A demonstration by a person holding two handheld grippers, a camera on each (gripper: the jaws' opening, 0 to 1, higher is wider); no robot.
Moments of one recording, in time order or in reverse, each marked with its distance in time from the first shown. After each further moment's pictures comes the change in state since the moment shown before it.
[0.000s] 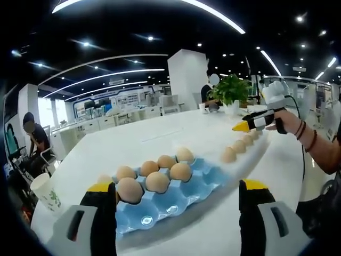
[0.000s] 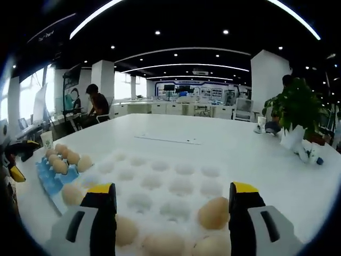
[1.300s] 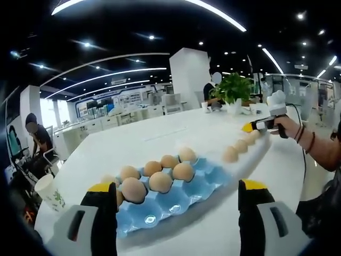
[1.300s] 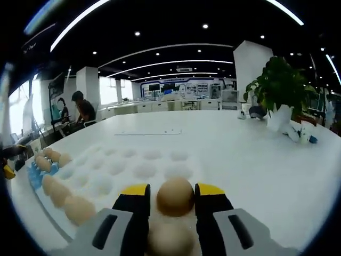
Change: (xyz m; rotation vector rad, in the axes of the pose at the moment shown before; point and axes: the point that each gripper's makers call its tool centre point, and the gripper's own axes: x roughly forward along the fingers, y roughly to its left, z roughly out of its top) left arm -0.008 0.010 0.004 0.005 0.006 0.028; right arm 0.001 -0.037 -0.029 0.085 0.019 -0.080
